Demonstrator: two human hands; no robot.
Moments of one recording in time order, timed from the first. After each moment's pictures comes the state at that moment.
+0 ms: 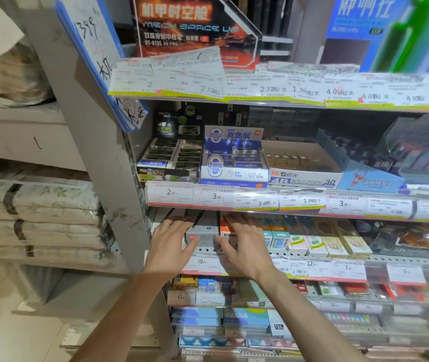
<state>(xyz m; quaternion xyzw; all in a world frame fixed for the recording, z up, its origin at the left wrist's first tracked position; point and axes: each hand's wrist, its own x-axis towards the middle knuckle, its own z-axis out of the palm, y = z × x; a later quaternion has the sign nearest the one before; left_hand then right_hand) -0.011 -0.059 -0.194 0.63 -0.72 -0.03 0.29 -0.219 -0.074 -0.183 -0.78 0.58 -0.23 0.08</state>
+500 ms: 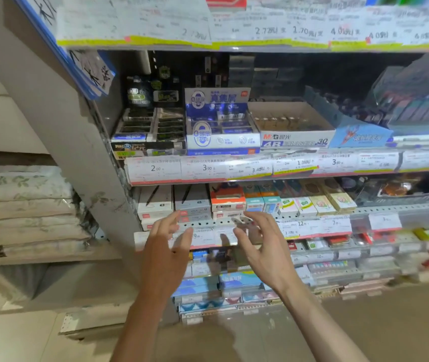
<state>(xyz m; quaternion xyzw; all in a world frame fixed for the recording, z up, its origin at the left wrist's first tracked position) -0.031 0.003 -0.188 0.62 -0.60 -0.22 0.45 -0.244 0.008 -0.189 -0.65 0.62 -0.39 0.19</state>
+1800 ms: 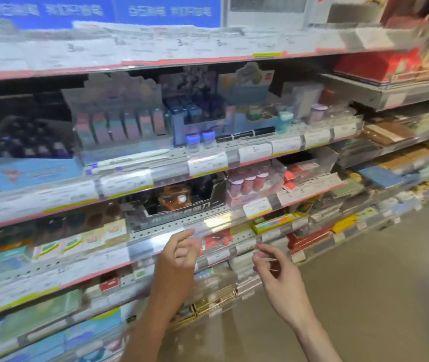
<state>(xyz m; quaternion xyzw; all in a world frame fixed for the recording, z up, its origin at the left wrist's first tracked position) -0.550 0.039 -0.167 0.50 -0.60 -0.48 0.41 -0.742 0.132 -0.188 -0.42 0.72 -0.48 0.28</state>
